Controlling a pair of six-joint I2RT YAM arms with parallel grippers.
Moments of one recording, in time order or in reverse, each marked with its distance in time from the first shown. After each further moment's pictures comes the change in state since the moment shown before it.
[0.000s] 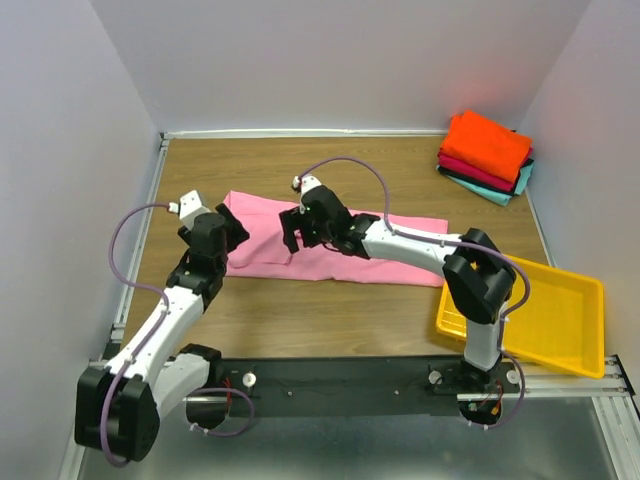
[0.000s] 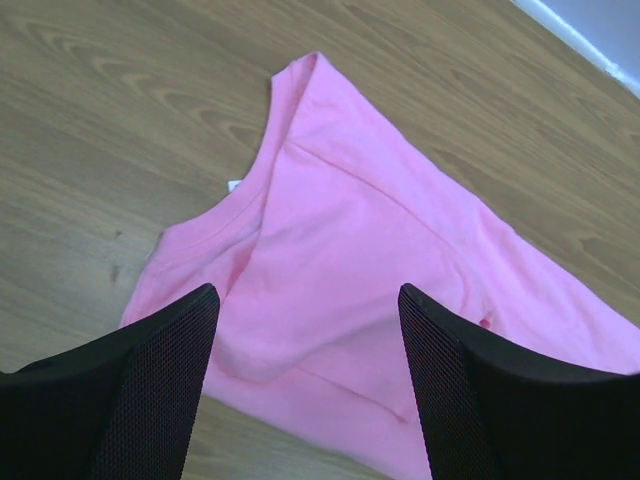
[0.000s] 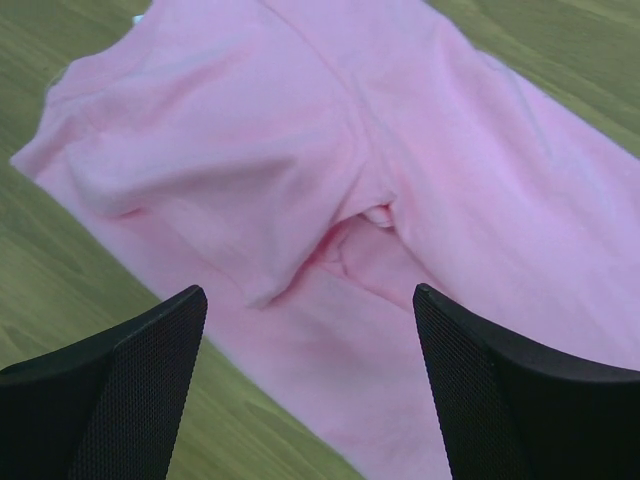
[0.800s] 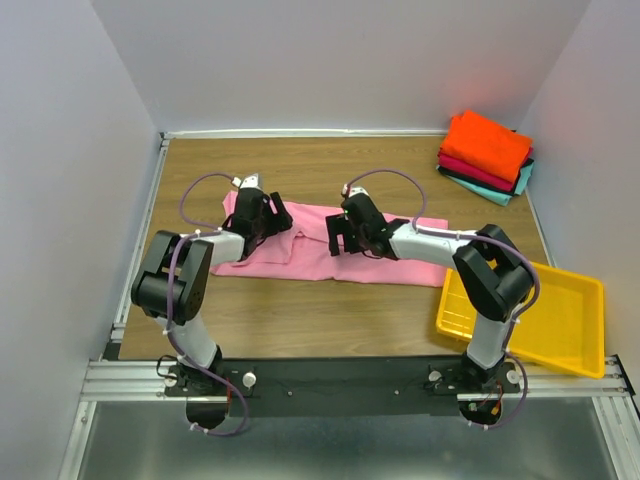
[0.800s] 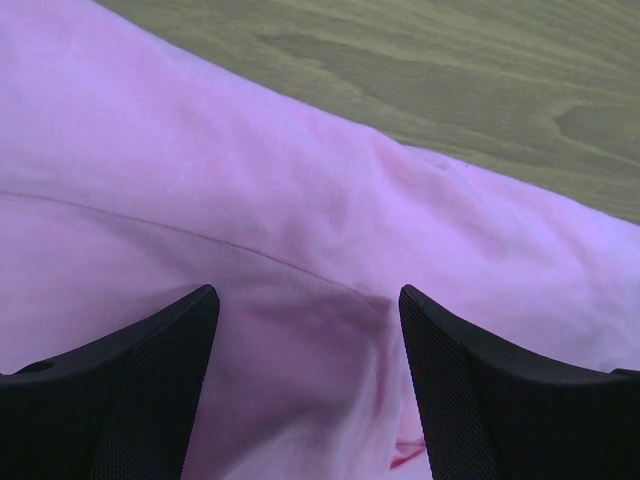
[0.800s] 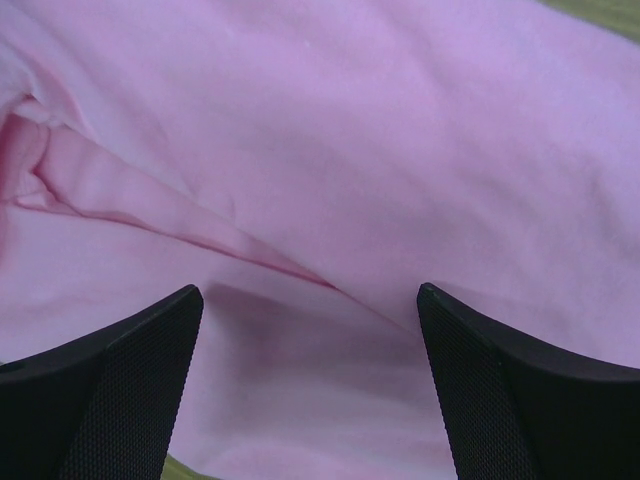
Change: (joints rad) left arm -0.034 0.781 0.235 0.423 0.416 0.060; right arm -0.189 -0.066 -0.271 0.011 0.045 0.076
